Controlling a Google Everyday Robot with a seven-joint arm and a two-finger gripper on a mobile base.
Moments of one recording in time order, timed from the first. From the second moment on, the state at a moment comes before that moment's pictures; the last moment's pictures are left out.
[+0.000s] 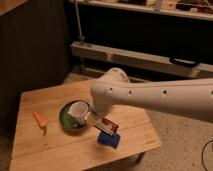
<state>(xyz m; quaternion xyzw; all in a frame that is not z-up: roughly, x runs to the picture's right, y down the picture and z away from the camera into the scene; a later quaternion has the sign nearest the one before) -0.032 0.123 0.654 -0.30 0.00 0.37 0.88</state>
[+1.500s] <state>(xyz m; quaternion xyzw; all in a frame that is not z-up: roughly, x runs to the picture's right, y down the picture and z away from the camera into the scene) 0.004 0.213 0.745 -0.37 -0.02 0.45 0.81</state>
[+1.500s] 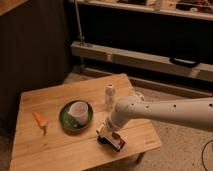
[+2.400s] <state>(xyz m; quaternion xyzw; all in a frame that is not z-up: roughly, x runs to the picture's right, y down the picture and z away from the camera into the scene) -0.005 0.217 0.770 -0.39 -0.03 0.44 0.81</state>
